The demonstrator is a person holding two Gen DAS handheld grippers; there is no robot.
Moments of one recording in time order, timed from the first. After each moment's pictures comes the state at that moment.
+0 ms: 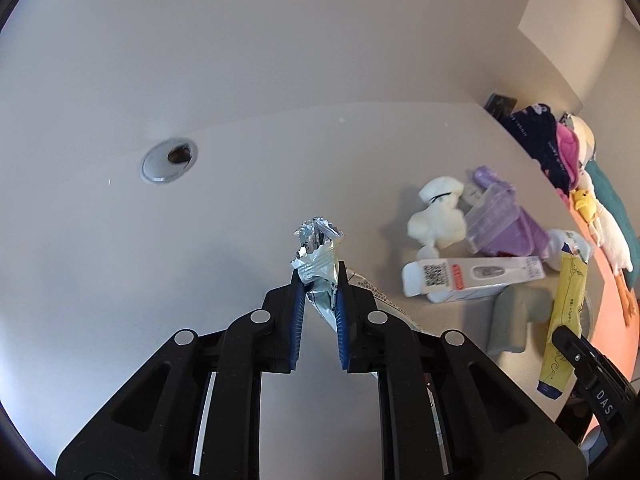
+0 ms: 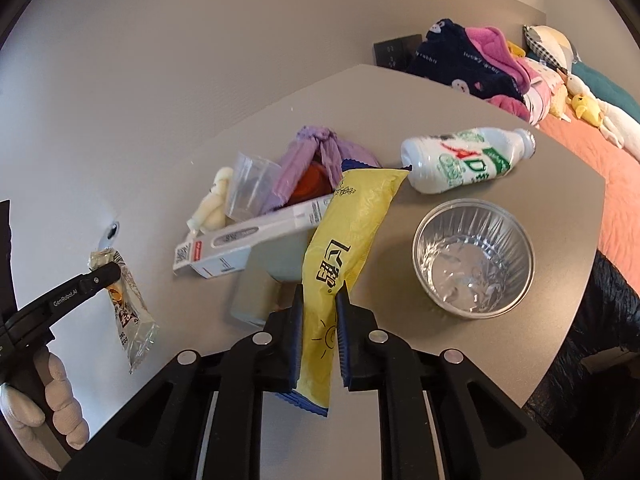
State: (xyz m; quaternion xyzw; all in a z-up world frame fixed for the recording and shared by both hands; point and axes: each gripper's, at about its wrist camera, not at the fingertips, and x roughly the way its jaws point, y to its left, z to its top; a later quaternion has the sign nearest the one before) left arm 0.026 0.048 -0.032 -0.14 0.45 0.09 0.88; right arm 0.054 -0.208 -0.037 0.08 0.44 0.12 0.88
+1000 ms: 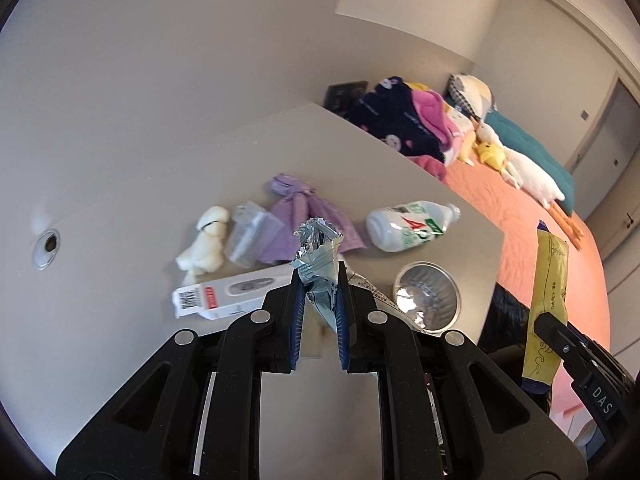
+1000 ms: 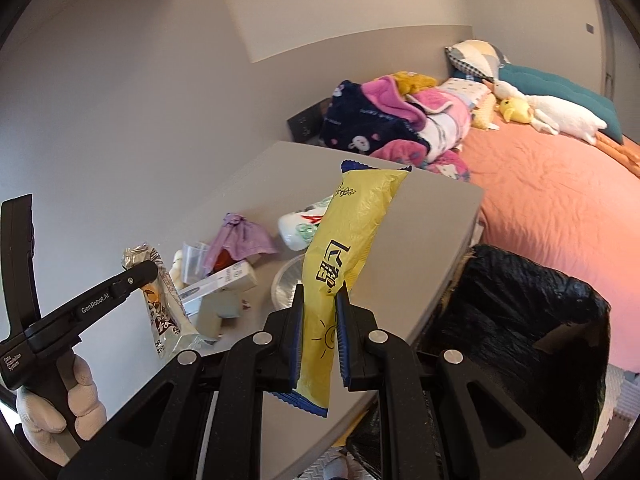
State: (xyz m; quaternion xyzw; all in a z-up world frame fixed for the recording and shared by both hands) left arm 0.046 -0.102 0.026 -0.07 0.41 -0.10 0.90; right arm -0.017 -0.330 0.024 0.15 0.37 0.02 0.92
